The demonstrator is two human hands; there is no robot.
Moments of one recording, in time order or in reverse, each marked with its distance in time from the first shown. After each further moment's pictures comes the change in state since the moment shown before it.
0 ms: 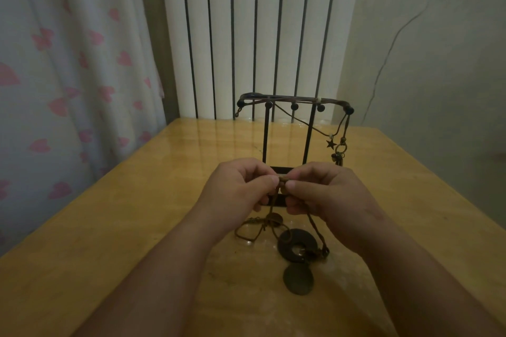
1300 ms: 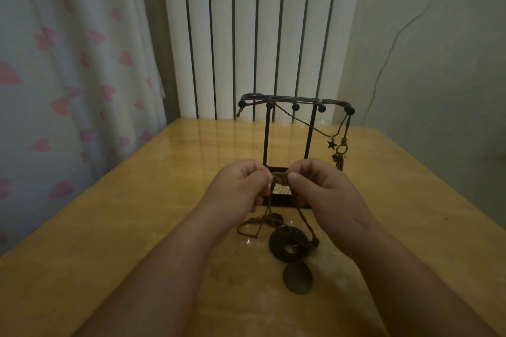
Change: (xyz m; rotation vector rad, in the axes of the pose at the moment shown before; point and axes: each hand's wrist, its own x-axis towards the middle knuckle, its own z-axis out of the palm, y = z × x) left_hand 0.003 -0.002 0.002 -0.081 -0.014 -0.132; right_hand 0.004 0.012 0.010 -0.230 0.135 -0.123
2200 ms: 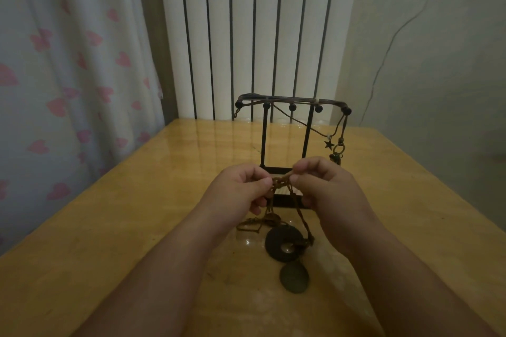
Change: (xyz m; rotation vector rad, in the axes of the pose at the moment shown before) left_hand 0.000 -0.004 0.003 -0.003 -0.030 -0.040; right_hand 0.001 -0.003 -0.002 0.270 0.073 0.131
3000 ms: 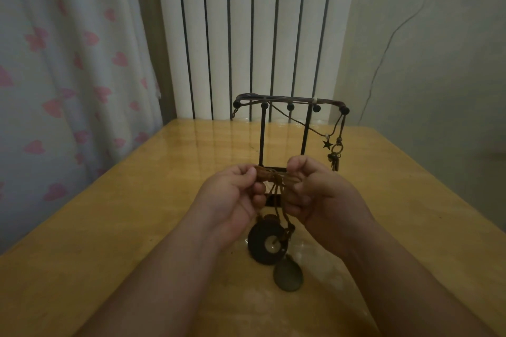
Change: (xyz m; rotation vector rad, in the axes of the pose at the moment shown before) left_hand 0.004 0.002 0.009 -0.823 0.064 -0.224; right_hand 0.004 0.005 0.000 0.444 -0.312 0.060
